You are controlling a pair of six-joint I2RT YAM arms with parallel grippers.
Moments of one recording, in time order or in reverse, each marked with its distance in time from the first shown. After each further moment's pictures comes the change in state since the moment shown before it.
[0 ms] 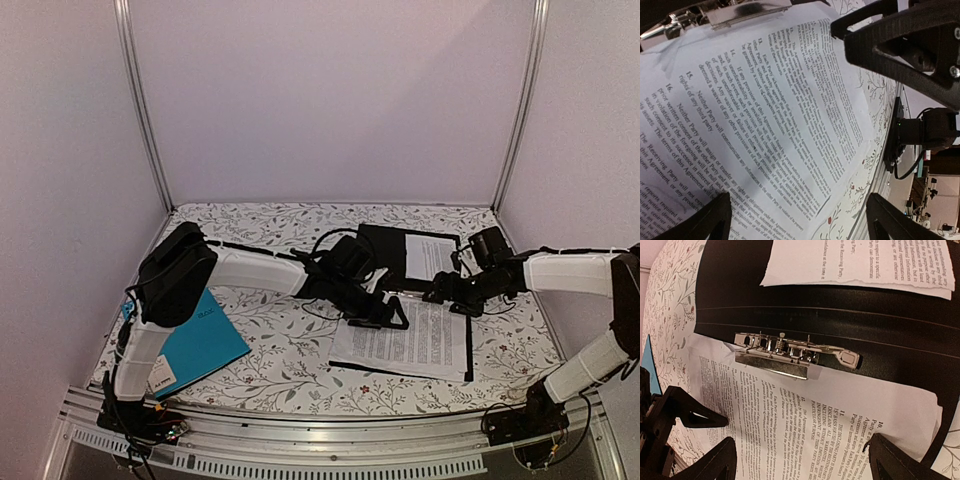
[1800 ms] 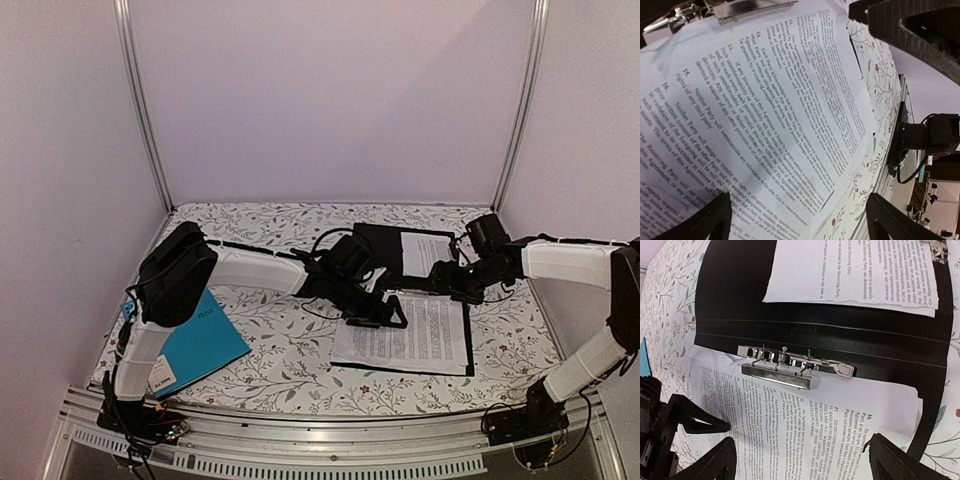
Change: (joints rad) left arm 0.004 0.004 0.009 -0.020 -0.024 -0.014; right arm 0.000 0.019 0.087 -0.090 0.041 -0.044
